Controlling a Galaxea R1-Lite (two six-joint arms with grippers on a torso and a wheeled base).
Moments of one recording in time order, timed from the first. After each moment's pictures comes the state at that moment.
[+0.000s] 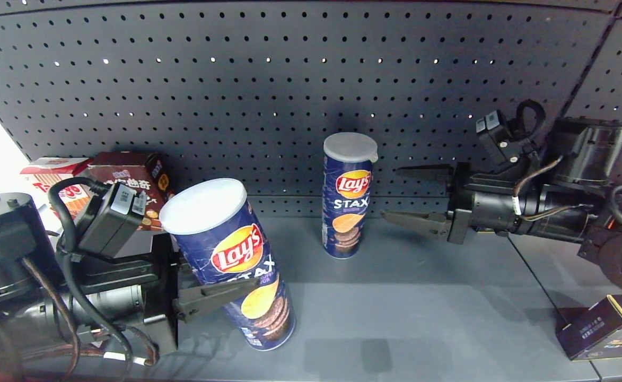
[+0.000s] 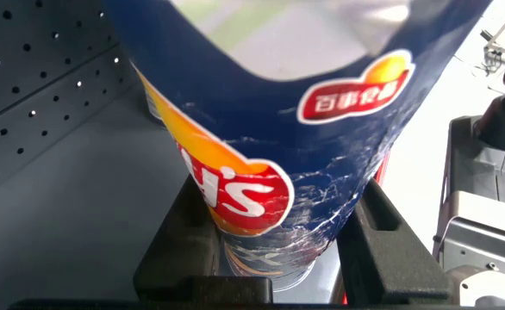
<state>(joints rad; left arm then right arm) -0.33 1.43 -0.45 -0.84 -0.79 0.12 0.41 1.69 -0.95 -0.70 0.75 -0.22</state>
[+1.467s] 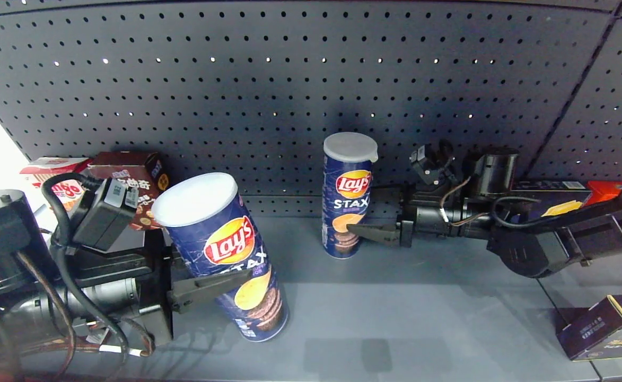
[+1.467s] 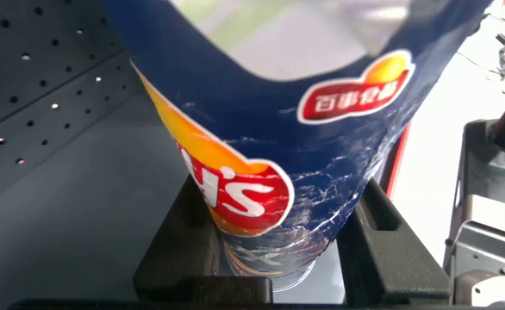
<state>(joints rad) -0.28 1.43 -0.46 -0.84 -0.79 0.12 0.42 1.99 -1.13 -0.76 0.83 -0.22</state>
